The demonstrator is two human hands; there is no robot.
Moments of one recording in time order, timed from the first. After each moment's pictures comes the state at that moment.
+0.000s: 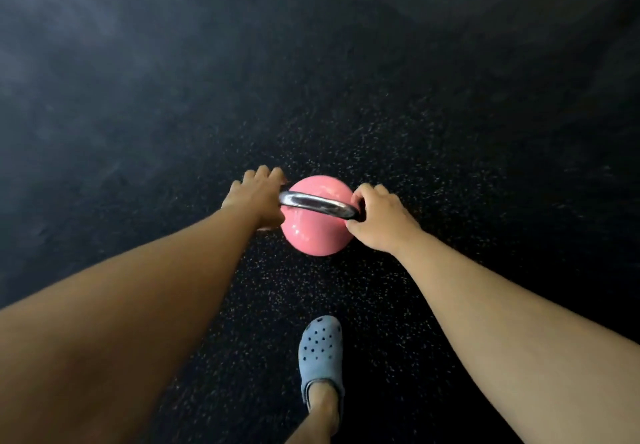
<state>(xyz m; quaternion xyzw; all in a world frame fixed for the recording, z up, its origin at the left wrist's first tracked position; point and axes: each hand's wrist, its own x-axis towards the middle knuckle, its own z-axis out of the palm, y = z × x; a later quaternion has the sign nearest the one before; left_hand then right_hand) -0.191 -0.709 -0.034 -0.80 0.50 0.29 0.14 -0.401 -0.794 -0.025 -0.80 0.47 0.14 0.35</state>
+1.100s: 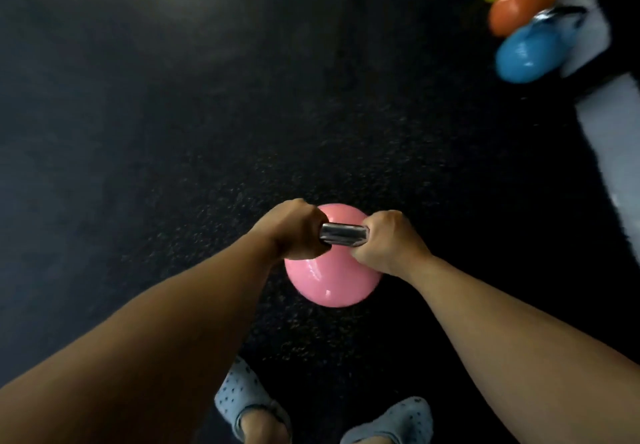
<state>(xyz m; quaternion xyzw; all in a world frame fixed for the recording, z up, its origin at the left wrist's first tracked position) -0.638 -0.785 0.078 -0.40 0.87 0.26 0.12 -0.812 -0.719 0.075 -0.61 0.74 -0.03 0.30</state>
